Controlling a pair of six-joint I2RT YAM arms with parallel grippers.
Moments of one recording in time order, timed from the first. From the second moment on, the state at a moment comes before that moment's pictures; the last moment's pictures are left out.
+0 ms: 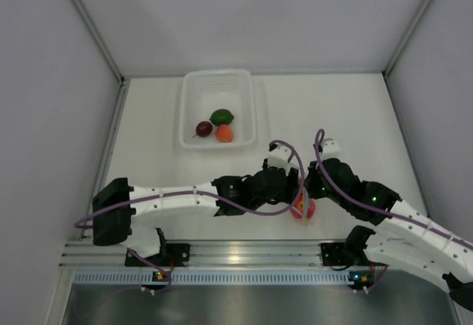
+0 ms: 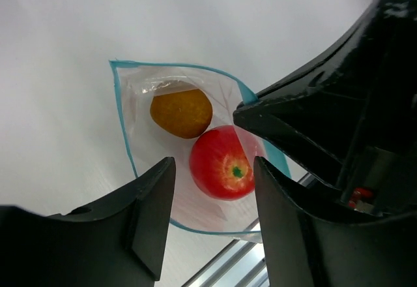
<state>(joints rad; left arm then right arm) -1.31 1.48 1.09 -0.13 -0.42 -0.64 0.87 0.72 0.69 -0.68 0.33 0.54</state>
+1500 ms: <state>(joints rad) -1.12 1.49 0.97 -0.32 -0.72 -0.87 0.87 0.79 0.75 -0.58 0.26 0.57</state>
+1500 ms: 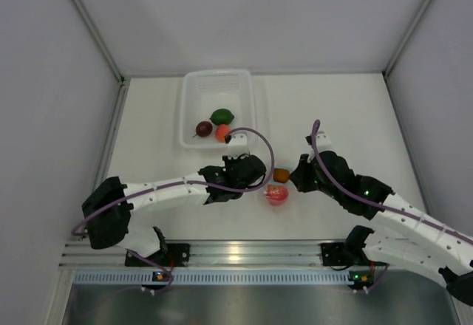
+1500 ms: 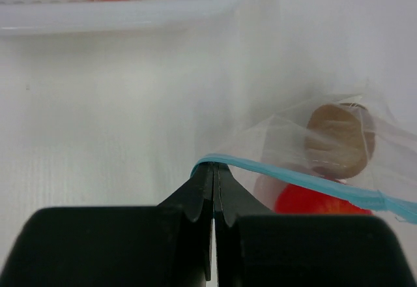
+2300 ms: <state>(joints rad) -1.21 1.52 1.18 -0.56 -0.63 -0.73 0.87 0.80 0.52 -0.29 0.21 0.74</state>
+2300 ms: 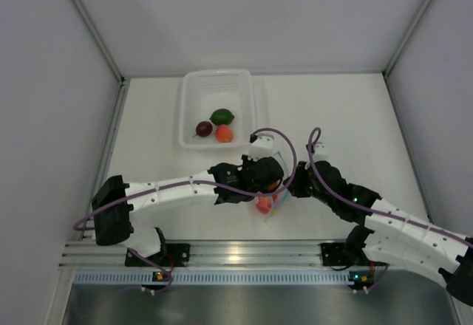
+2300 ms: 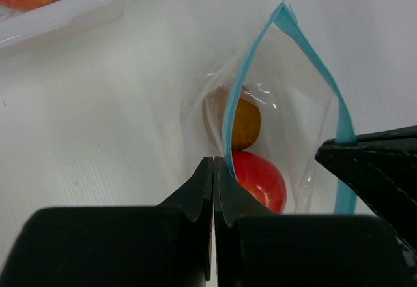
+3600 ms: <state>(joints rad) -1.12 1.87 1.34 -0.37 -0.48 -0.76 0.87 0.73 0.48 -0.43 0.37 0.72</state>
